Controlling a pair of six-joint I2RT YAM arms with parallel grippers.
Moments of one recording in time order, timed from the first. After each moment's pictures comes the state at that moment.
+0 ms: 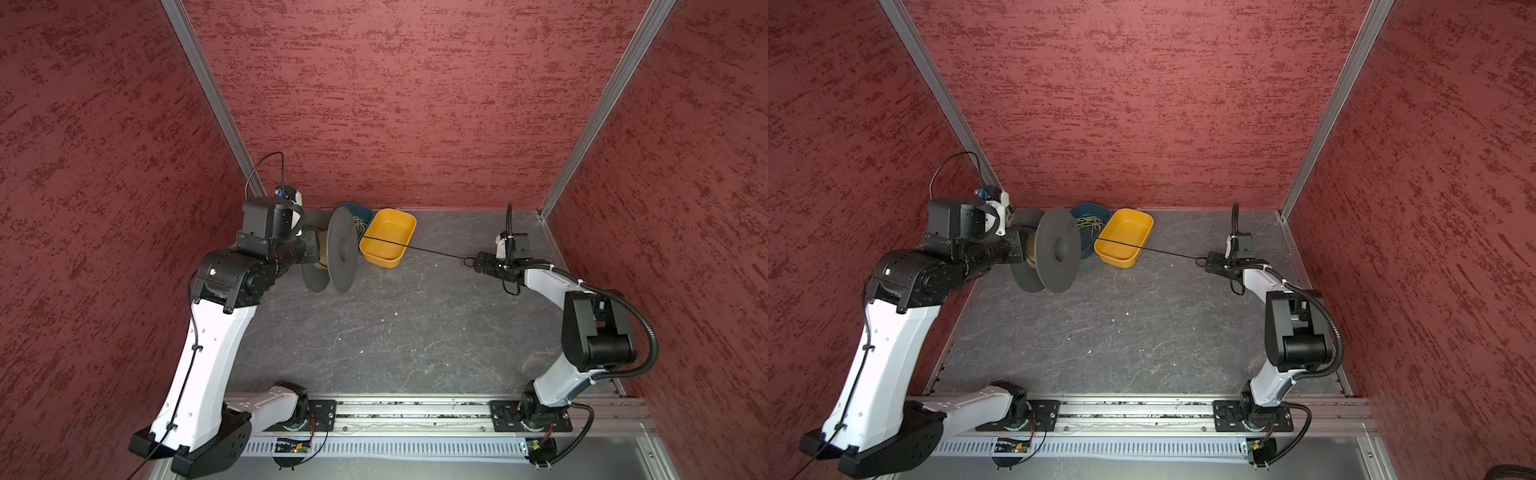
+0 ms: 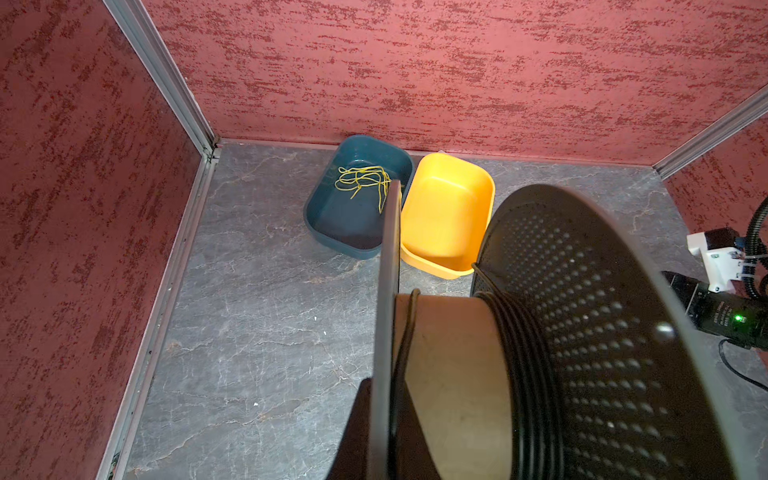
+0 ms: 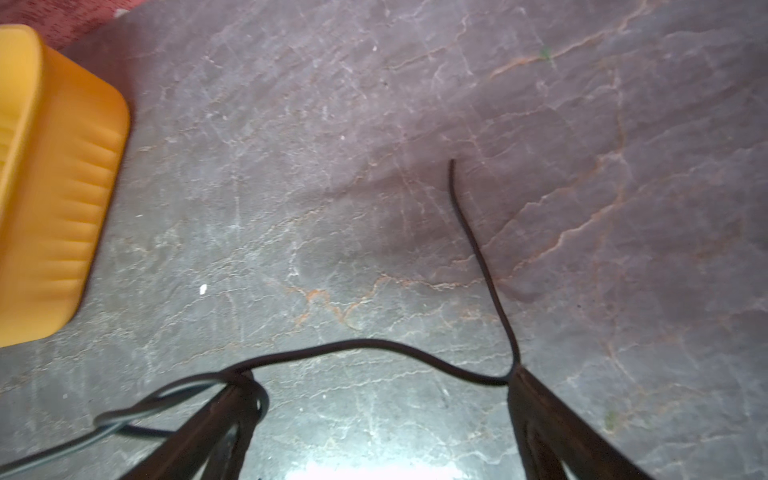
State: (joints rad) left arm -0.29 1.18 1.77 -1.23 -0.18 -0.26; right arm 0.02 1.70 1.02 -0.23 -0.13 0.31
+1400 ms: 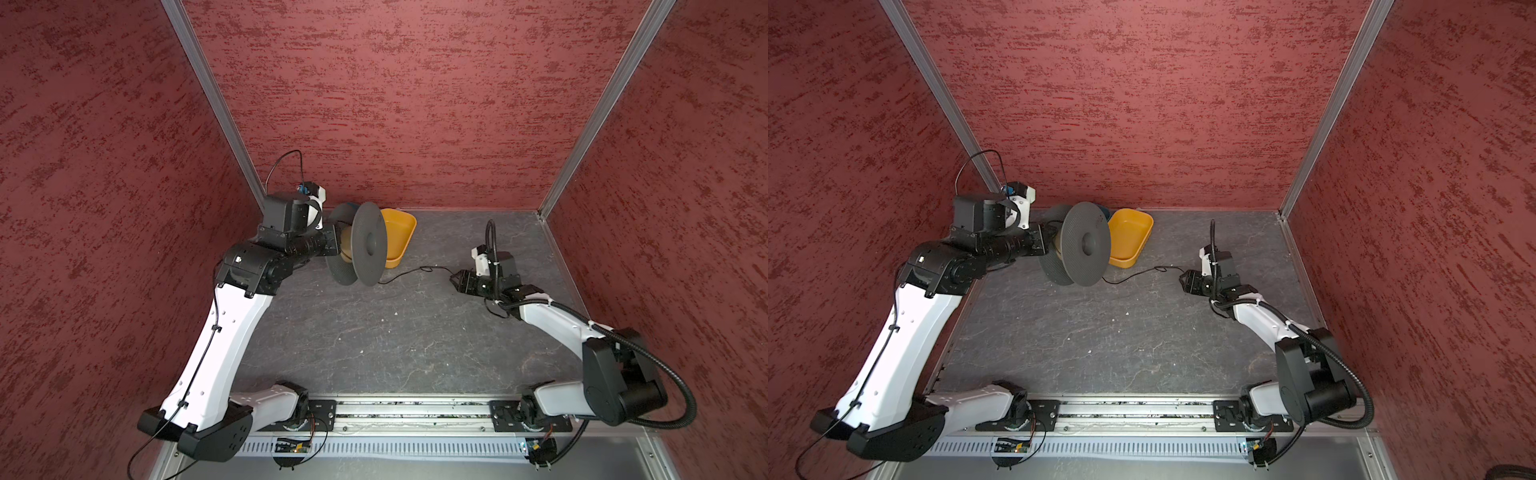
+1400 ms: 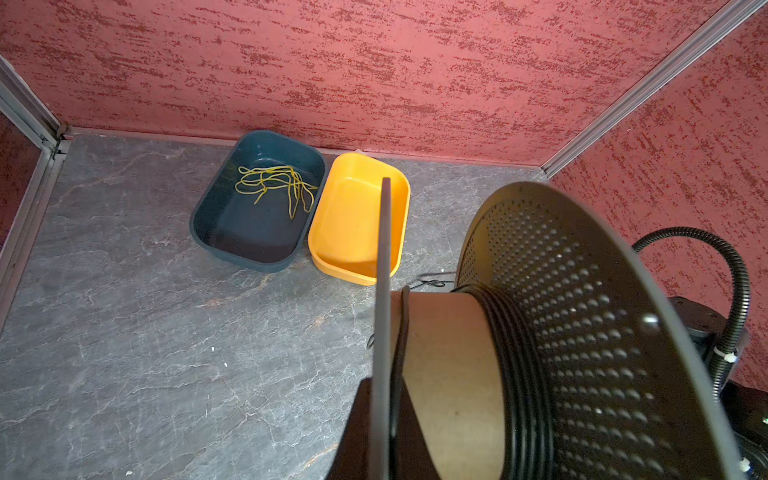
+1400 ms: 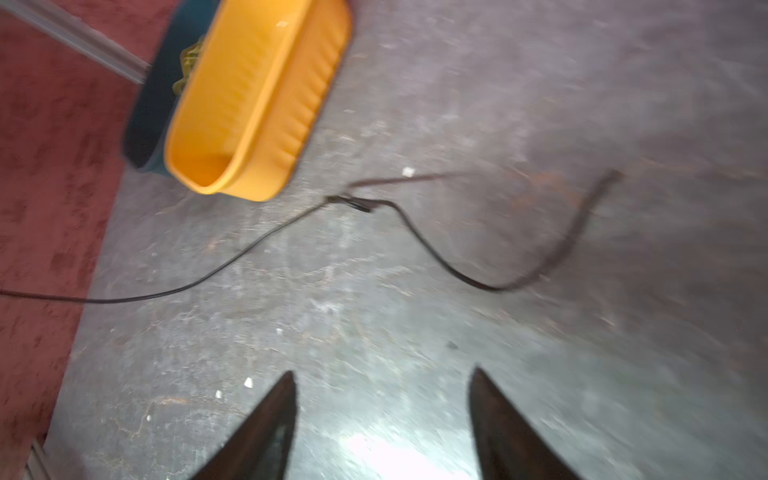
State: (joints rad) left arm -0.34 1.22 1.68 -1.03 0.04 -0.35; right arm 0.31 1.42 0.75 -0.03 -0.30 0.47
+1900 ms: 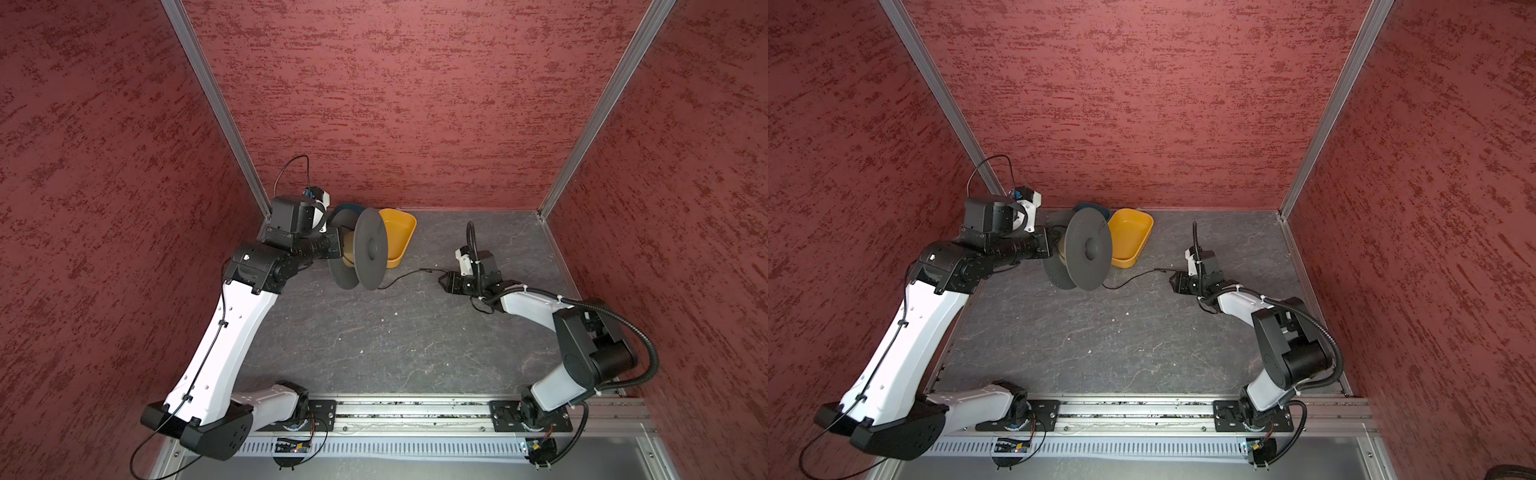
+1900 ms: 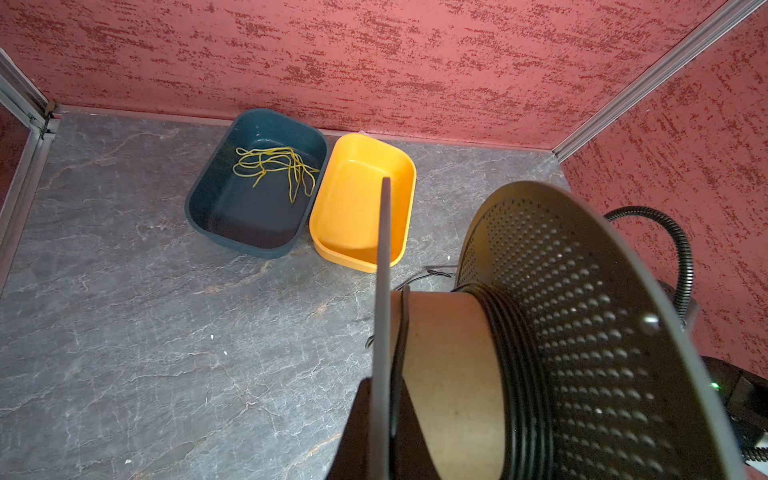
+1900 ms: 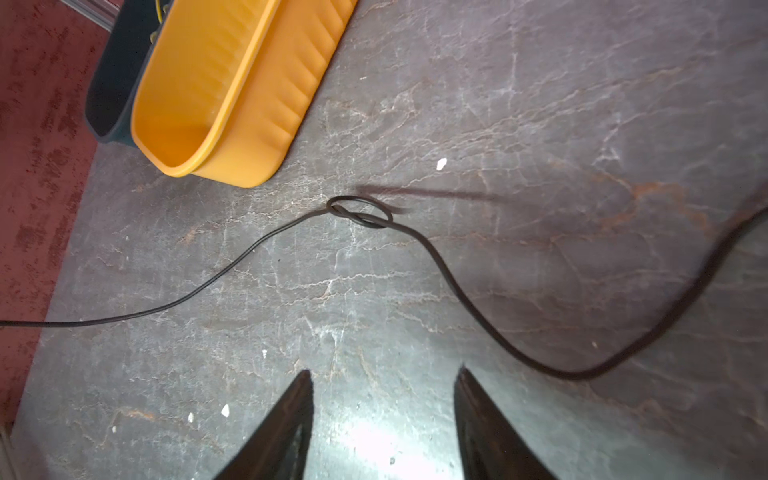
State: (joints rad) left arm -0.35 1.23 1.64 -1.03 0.04 -0.35; right arm 0.35 1.63 0.81 0.06 -0.29 0.45
